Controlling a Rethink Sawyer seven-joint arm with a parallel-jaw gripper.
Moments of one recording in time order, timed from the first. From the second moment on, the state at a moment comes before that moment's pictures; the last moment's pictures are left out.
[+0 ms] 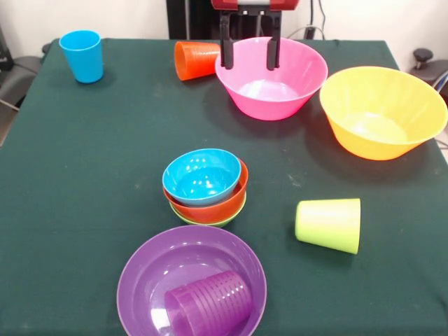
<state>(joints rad) -0.35 -0.83 0.16 1.76 -0.06 0.36 1.71</state>
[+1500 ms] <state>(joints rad) -0.45 -0.78 0.16 1.95 -0.16 0.16 1.71</state>
